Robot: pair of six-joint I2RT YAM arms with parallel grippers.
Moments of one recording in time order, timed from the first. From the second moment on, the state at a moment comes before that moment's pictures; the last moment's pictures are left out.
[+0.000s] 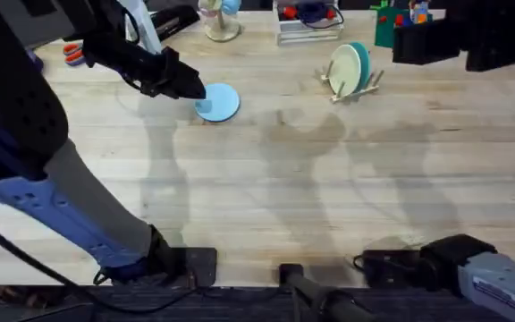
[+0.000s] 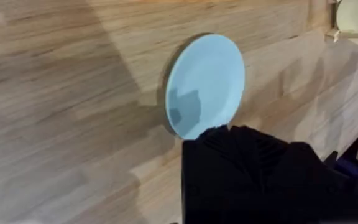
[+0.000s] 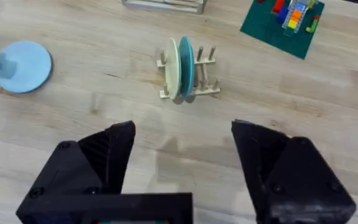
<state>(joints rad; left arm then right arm) 0.22 1.94 1.39 -1.01 0.71 0.25 0.27 1.07 1.33 -1.01 0.11 0.02</state>
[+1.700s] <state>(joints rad) 0.26 2.09 1.40 -0.93 0.76 0.20 0.34 1.16 1.33 -0.99 0.11 0.05</state>
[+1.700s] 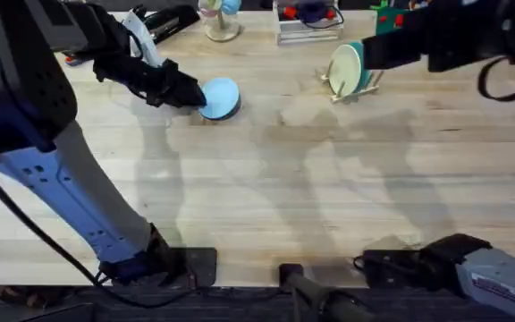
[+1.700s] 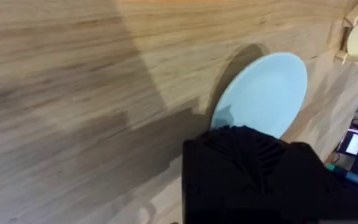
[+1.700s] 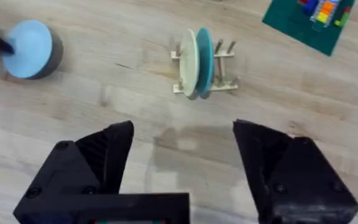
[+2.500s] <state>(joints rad) 0.26 2.12 1.46 -1.05 0.77 0.23 0.34 1.18 1.33 -0.95 0.11 0.05</state>
